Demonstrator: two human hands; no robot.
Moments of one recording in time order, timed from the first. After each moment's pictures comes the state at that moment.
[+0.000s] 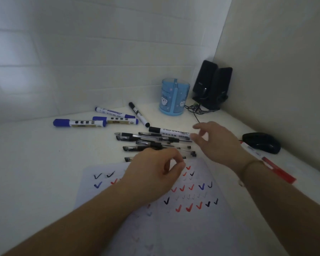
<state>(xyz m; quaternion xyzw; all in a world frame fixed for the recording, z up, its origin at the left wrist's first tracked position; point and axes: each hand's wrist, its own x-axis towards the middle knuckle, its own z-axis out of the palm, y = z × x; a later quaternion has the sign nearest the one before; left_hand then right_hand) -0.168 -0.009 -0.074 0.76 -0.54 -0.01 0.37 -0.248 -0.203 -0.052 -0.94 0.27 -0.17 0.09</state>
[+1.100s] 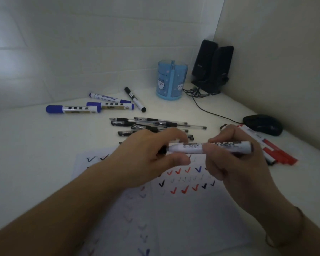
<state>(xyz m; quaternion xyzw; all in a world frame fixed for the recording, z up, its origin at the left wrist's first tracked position) -0.162 -0.001 -0.060 0.68 -0.65 -0.02 0.34 -0.329 -0.119 -0.046 -0.73 0.09 -0.33 0.59</state>
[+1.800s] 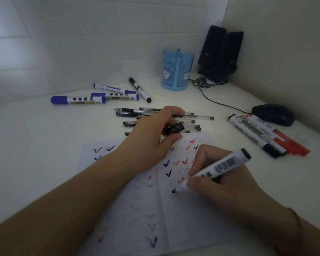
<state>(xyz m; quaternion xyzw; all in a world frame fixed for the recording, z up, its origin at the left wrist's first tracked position) -0.160 -0.009 -0.074 0.73 -0.55 -0.03 0.41 -0.331 -0.092 -0.067 -0.84 0.12 -0.18 0.50</state>
